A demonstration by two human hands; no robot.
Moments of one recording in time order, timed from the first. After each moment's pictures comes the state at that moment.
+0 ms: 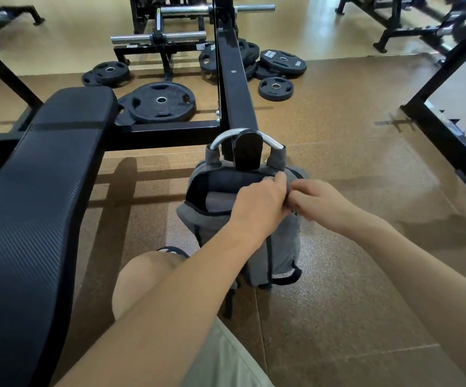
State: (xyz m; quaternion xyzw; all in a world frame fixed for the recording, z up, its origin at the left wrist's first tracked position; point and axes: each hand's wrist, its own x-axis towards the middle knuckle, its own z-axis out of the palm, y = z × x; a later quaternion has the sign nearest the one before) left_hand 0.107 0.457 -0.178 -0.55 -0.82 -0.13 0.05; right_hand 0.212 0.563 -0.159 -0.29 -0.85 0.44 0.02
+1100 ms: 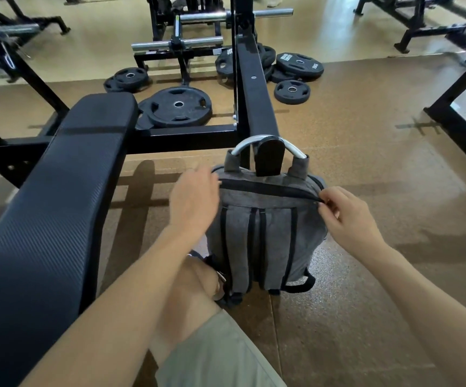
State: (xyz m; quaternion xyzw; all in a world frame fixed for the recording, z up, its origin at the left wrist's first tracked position) left_hand 0.012 0.374 -0.173 -0.35 -0.90 -0.23 0.10; right_hand 0.230 0.569 -0.209 -0.23 -0.91 0.24 0.23
